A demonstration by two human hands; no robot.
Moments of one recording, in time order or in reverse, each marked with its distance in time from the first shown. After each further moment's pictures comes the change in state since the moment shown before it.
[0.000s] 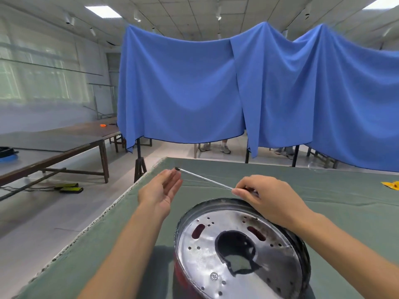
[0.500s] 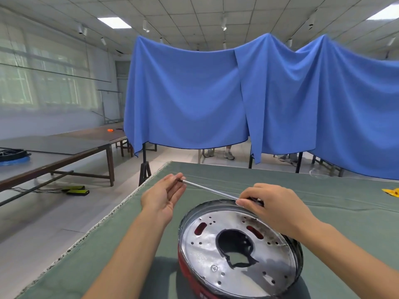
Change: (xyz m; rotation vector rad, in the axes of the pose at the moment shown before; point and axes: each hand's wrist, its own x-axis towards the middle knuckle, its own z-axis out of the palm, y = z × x) left_hand -0.035 0.003 -0.007 0.009 -0.023 0.026; right_hand -0.026 -0.007 -0.011 -0.032 0.044 -0.084
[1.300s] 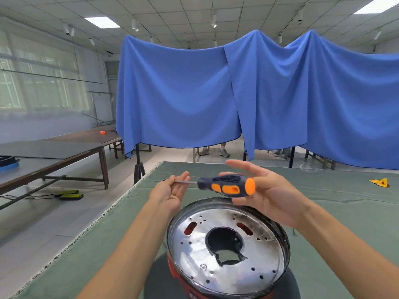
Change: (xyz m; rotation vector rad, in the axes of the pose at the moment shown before) left_hand -0.006 -0.011 0.037 -0.144 0.034 -0.213; right_hand 0.005 -0.002 -0.025 1.708 -0.271 0.315
